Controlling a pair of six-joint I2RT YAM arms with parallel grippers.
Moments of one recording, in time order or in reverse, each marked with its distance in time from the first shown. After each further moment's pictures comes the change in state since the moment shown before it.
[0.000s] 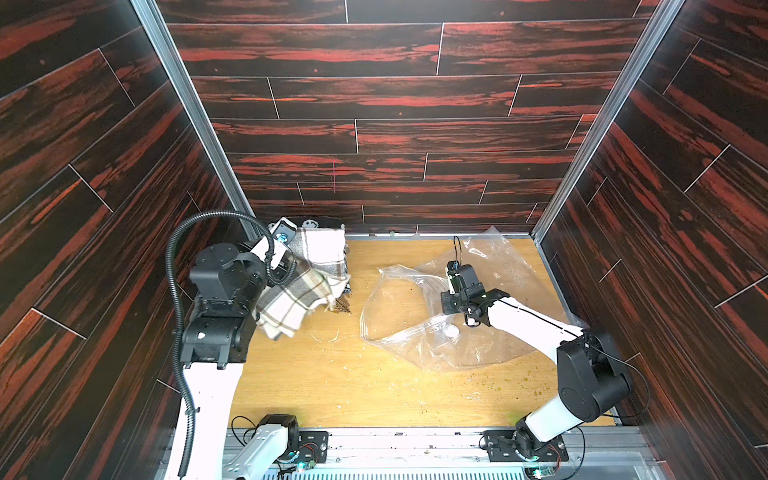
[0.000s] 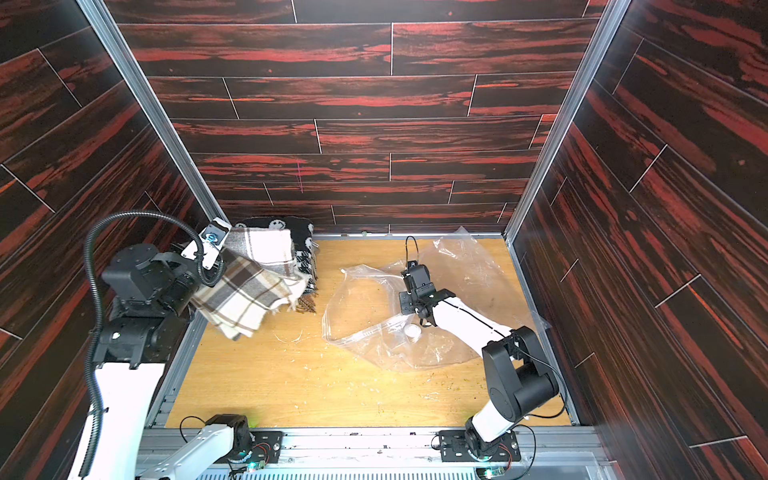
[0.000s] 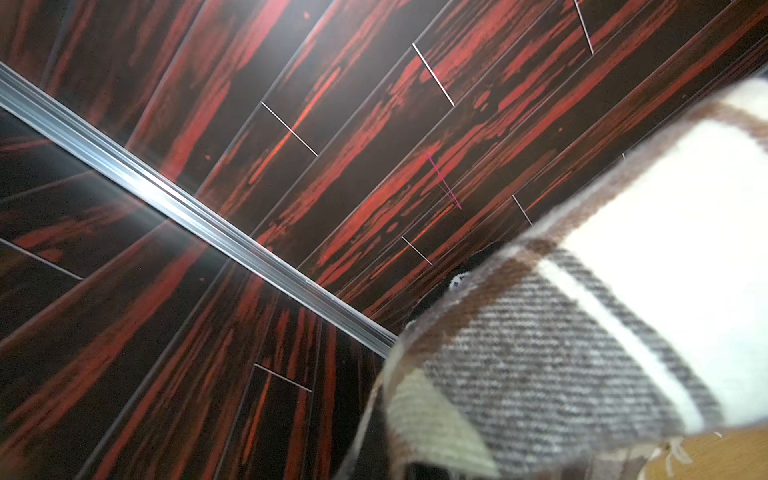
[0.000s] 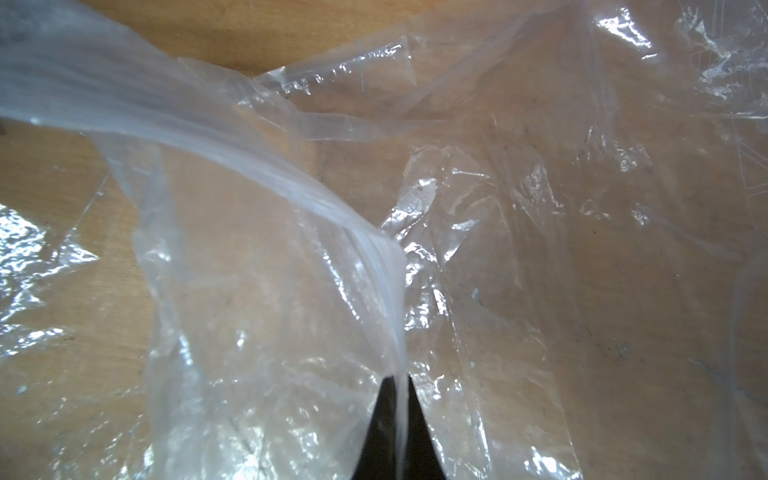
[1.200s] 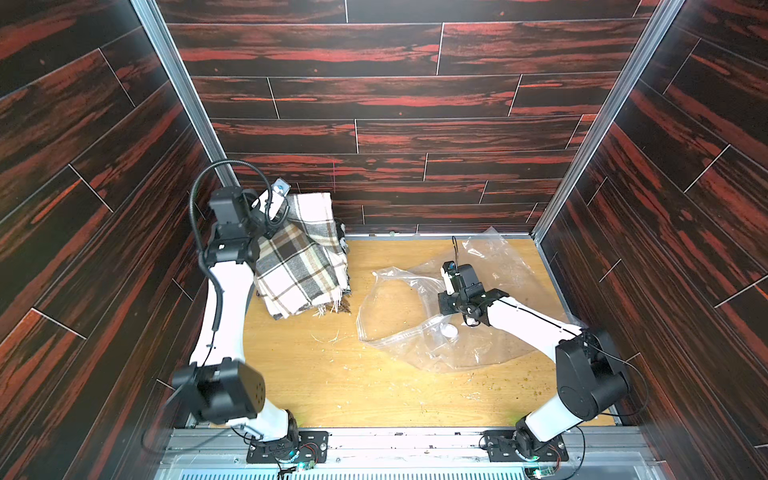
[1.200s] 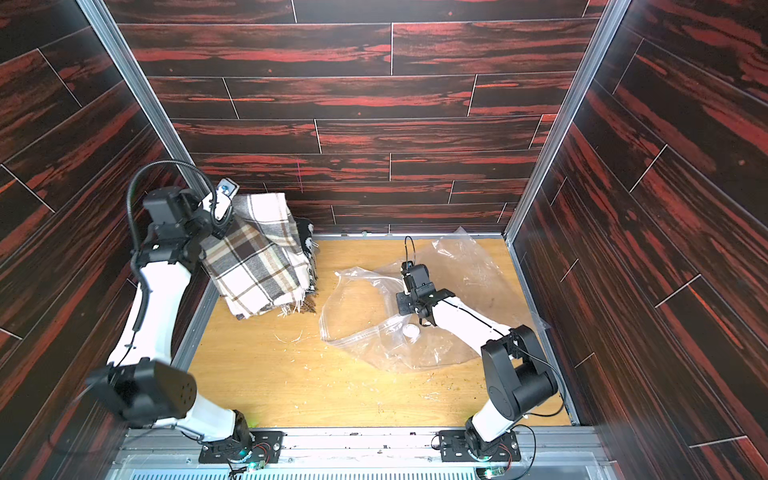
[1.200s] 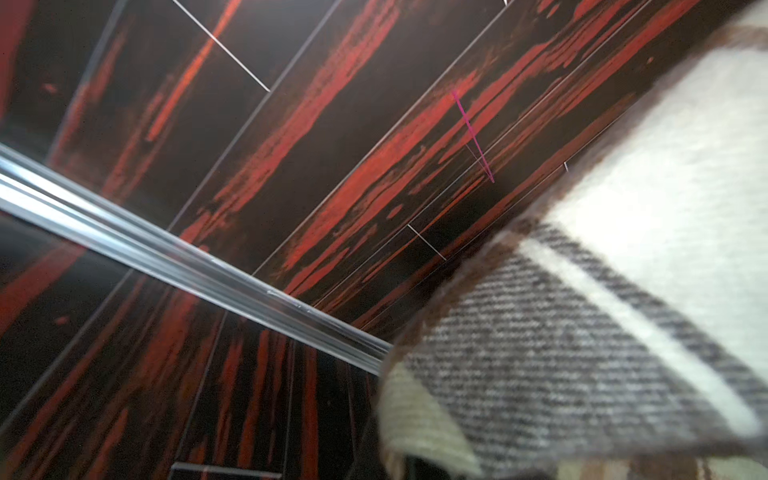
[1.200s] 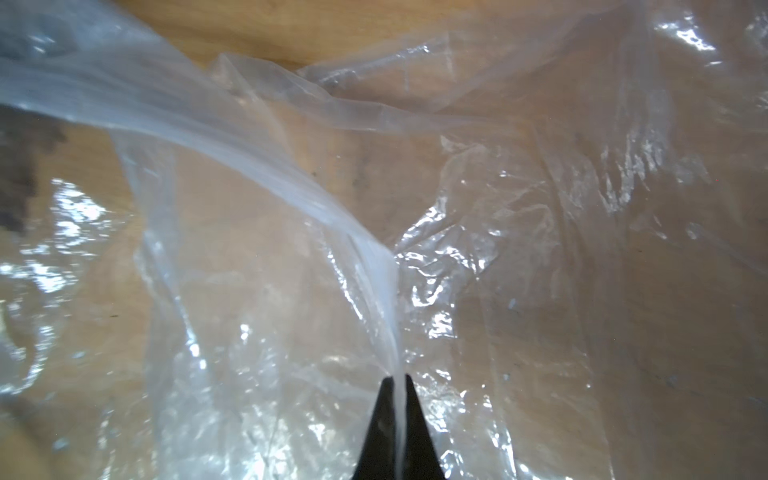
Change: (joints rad) left arm 0.161 0.634 0.400 0.101 0.148 0.039; right arm 0.000 -0.003 0.001 0.025 -0.117 -0.033
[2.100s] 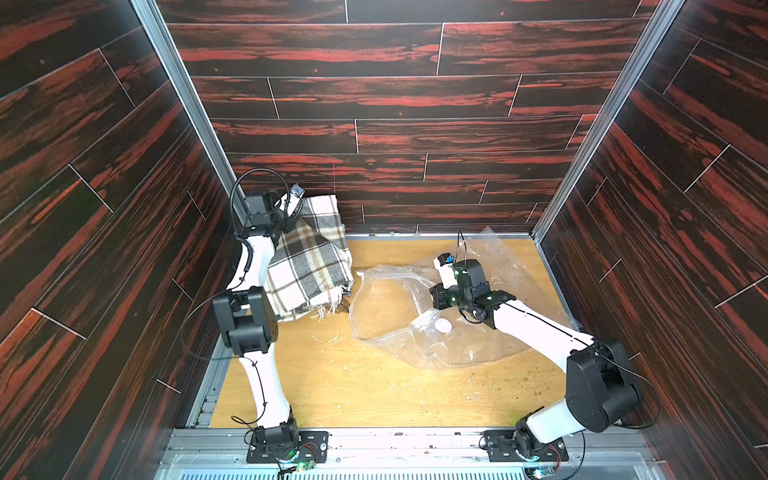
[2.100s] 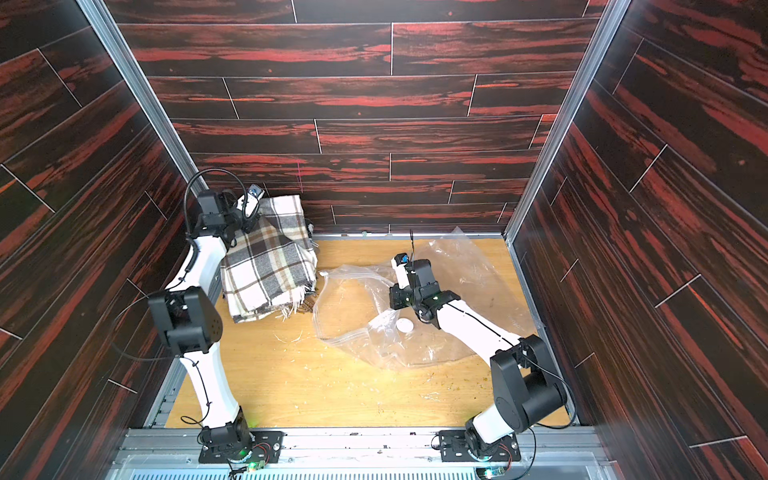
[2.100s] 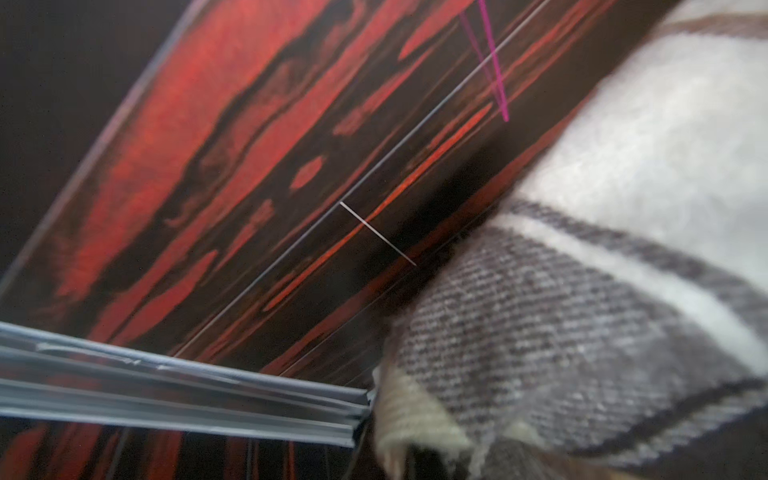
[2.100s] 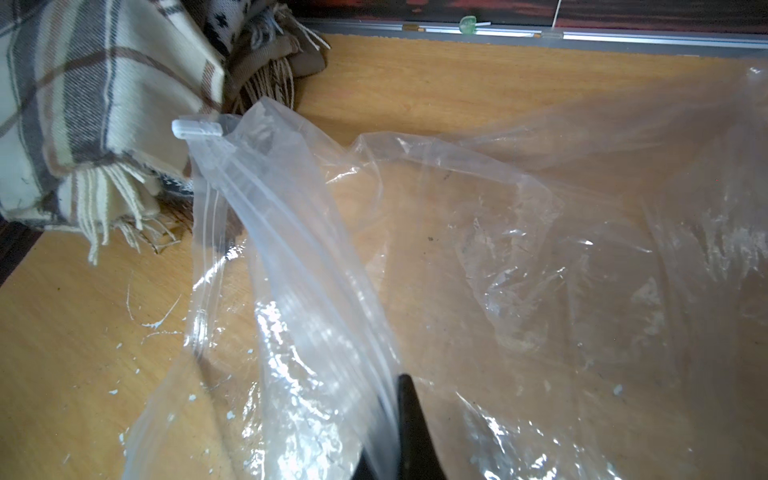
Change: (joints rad) left arm 0.002 0.569 0.304 0.174 0.039 -0.034; right arm 0.002 -0.046 -0.018 0.160 -0.227 0.008
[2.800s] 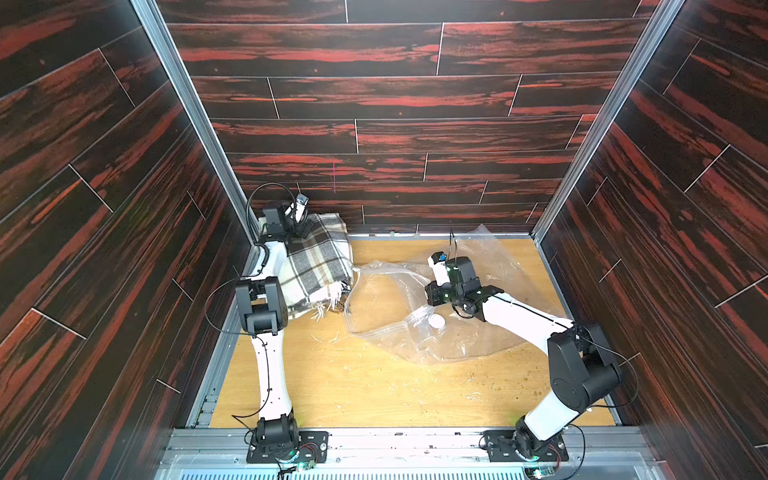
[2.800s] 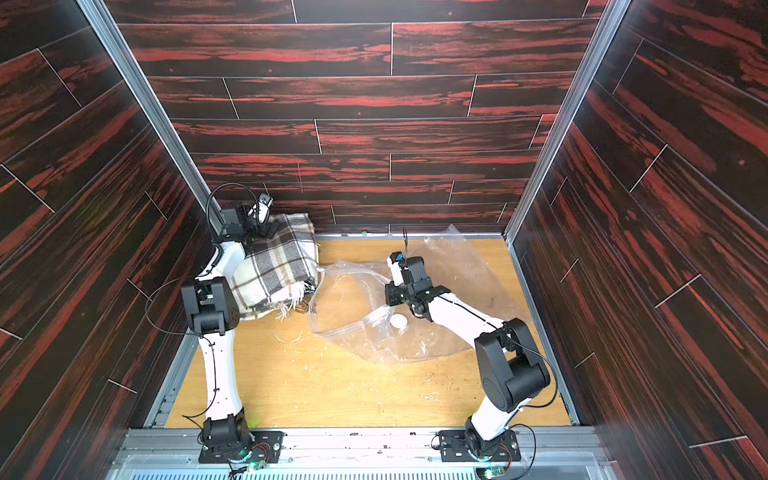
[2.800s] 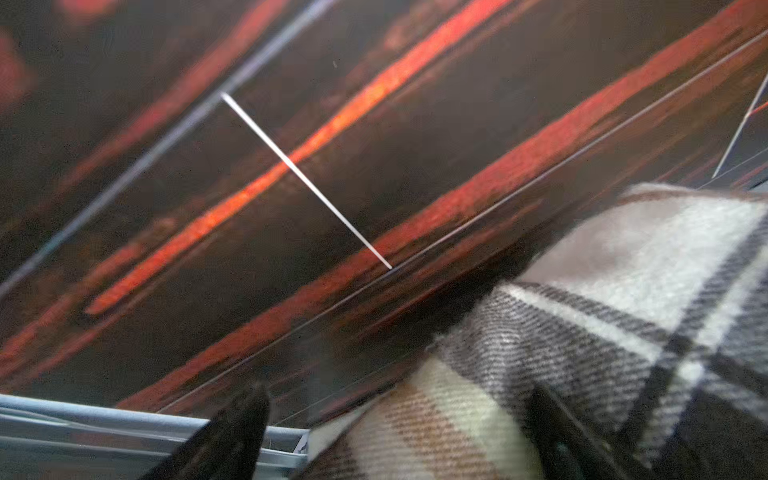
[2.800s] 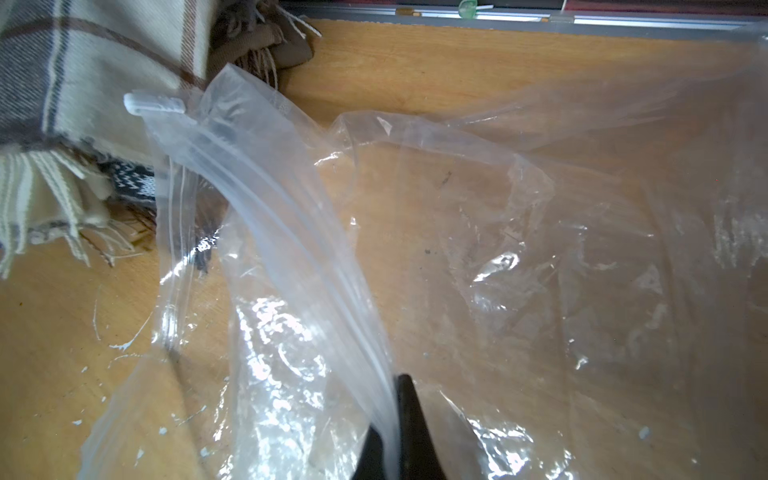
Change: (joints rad) left arm -0.020 0.321 0.190 0.149 -0.034 -0.137; right arm 0.000 0.114 0.069 0.020 0.023 -0.002
